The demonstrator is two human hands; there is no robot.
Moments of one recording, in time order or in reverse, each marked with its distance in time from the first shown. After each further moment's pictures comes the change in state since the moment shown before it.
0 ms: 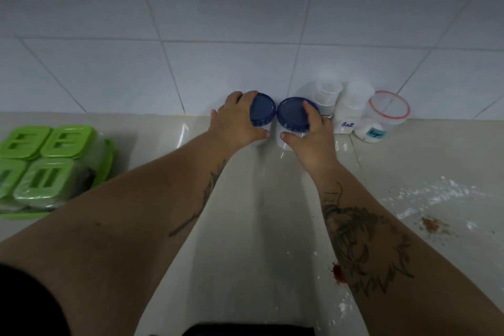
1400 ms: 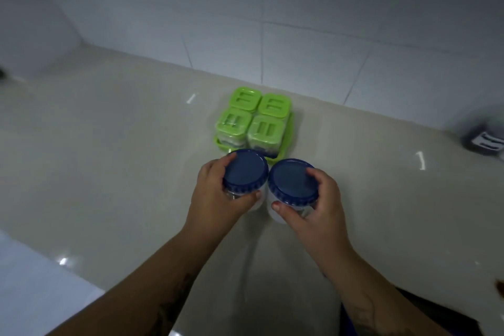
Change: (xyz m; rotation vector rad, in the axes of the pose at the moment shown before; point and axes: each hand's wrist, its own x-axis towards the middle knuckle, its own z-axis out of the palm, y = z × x) left_hand -0.351 -0.185 -0.153 -0.338 0.500 -0.335; right_hand -0.271 -0.154 0.176 0.218 -0.291 -0.297
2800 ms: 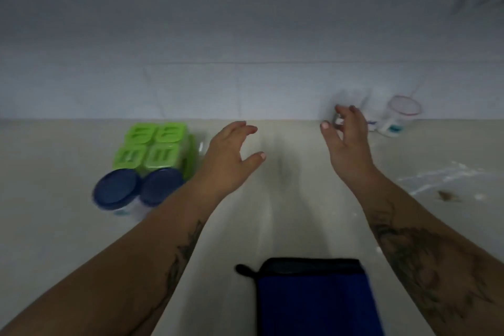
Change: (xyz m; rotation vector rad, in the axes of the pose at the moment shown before) left_hand 0.049 0.148 0.133 0.169 -0.363 0.476; right_hand 0.066 0.038 -0.230 -0.222 0.403 0.094
